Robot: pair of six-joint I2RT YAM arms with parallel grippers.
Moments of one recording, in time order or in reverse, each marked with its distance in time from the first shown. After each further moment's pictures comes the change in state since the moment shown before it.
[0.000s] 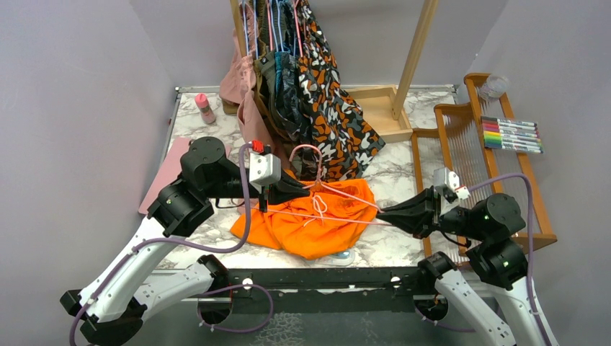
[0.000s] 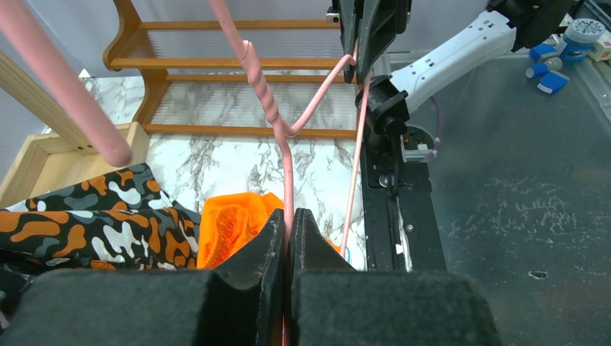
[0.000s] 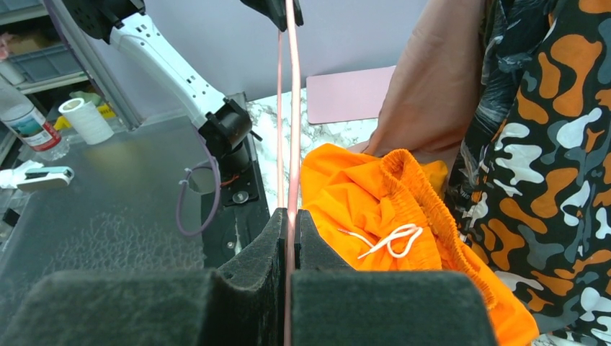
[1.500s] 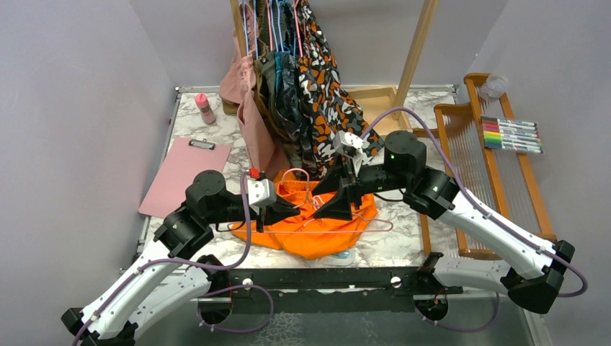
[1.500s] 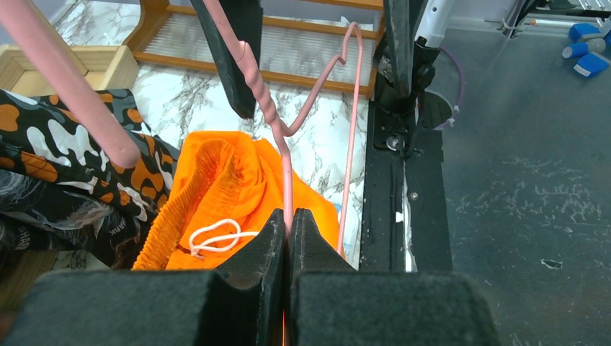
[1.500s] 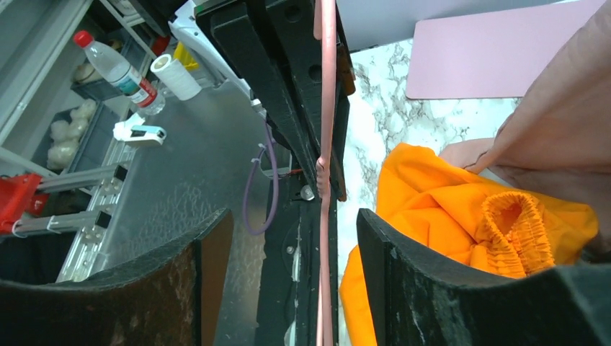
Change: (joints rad) left arm 0.000 -0.232 -0.381 0.107 -0.101 -0.057; right arm 0.425 0.705 0.332 0.084 0.090 -0.011
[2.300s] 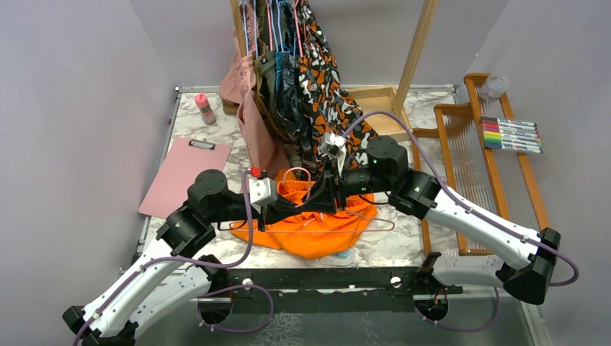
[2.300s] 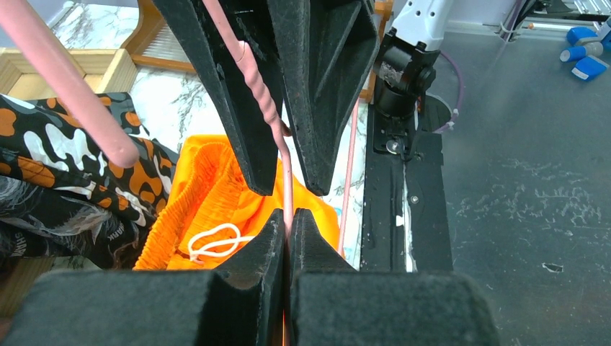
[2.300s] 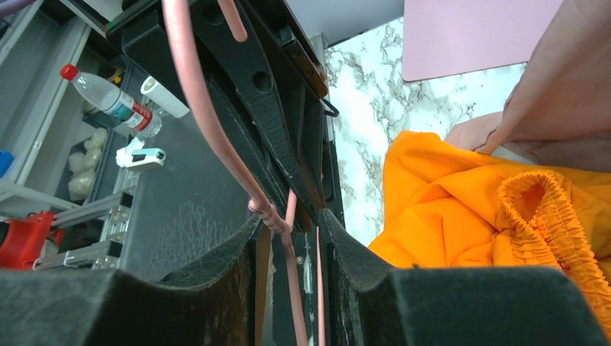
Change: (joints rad) left arm 0.000 0.010 -0.013 0.039 0.008 -0.011; right arm 0.072 0.071 -0.044 0.102 0.121 0.129
